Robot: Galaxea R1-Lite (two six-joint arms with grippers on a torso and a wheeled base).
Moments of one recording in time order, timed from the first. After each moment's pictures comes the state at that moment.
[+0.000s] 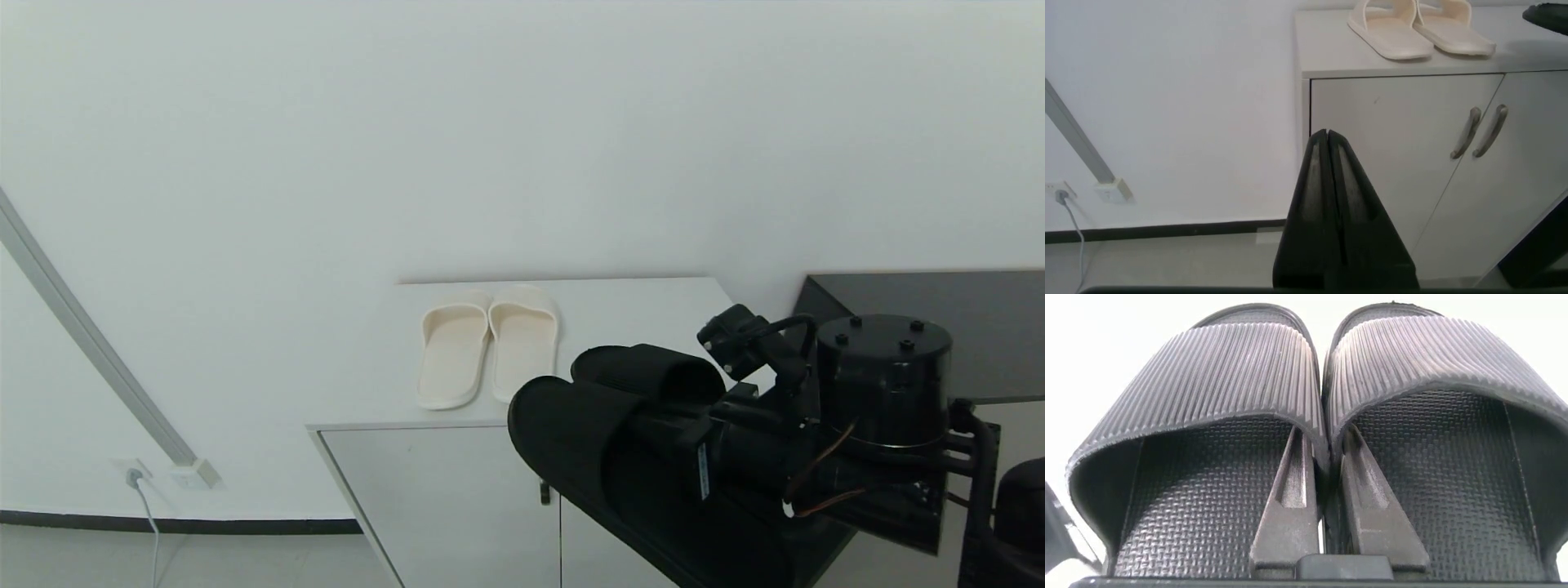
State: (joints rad) left arm 0.00 0.00 0.00 0.00 0.00 0.01; right arm 0.78 1.64 -0.67 -0.70 0.03 0.09
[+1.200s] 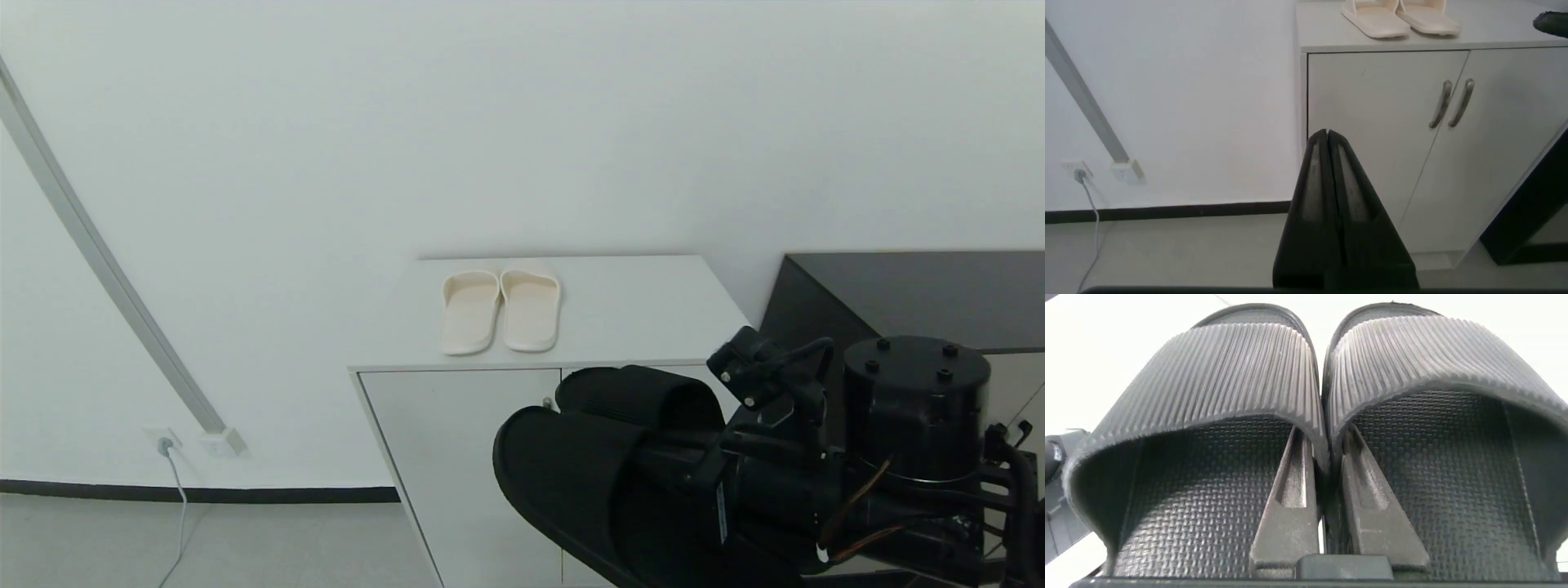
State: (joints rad) left arm 0.00 0.00 0.00 0.00 0.00 0.01; right arm 0.79 1.60 -0.60 -0.73 0.11 0.09
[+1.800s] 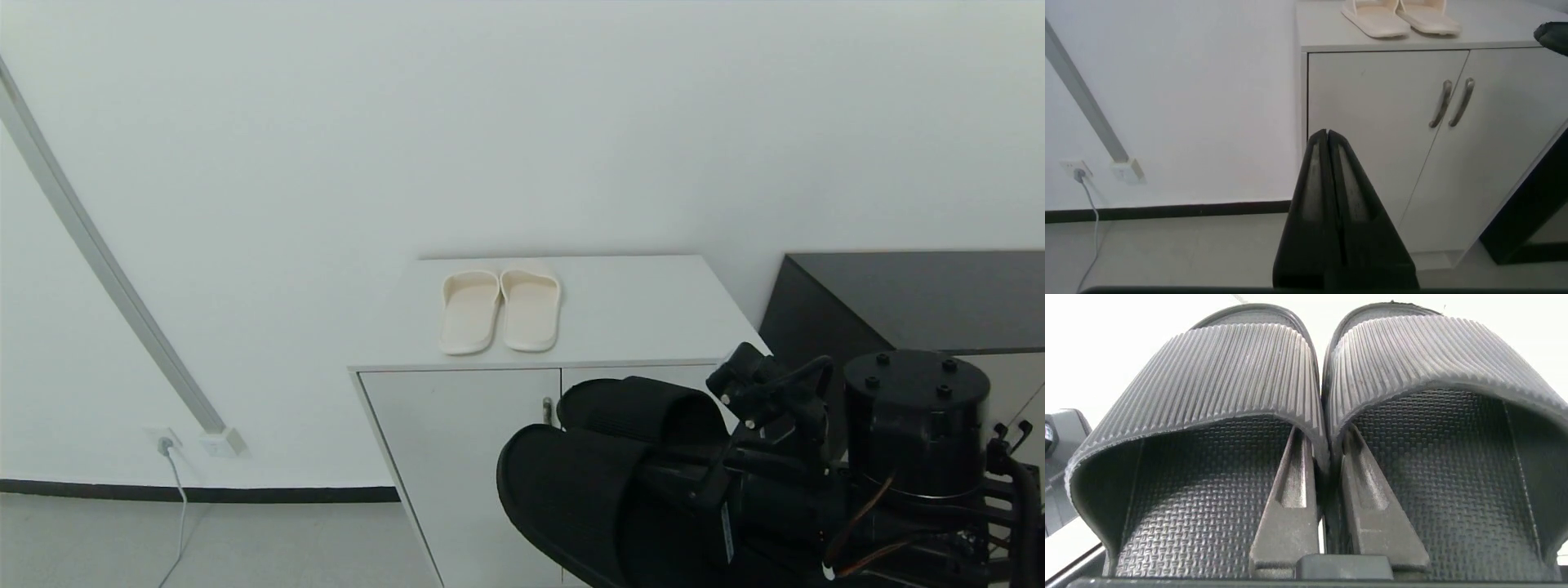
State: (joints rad) left arm 0.00 0.00 0.00 0.00 0.00 0.01; right arm 0.81 1.60 -0.57 -0.73 0.12 0.05
